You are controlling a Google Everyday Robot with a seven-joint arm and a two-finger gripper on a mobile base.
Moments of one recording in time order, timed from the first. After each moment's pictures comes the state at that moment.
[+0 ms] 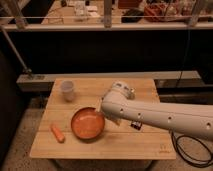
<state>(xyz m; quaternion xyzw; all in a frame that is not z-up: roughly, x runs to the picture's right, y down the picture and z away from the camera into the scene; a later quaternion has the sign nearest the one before) 0.019 0.144 0.728 -0.15 -0.16 -0.48 0.85</state>
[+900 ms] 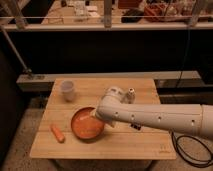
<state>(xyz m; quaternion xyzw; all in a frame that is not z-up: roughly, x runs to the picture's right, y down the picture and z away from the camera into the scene) -0.007 0.165 0.761 -0.14 -0.19 -0.51 0.83</state>
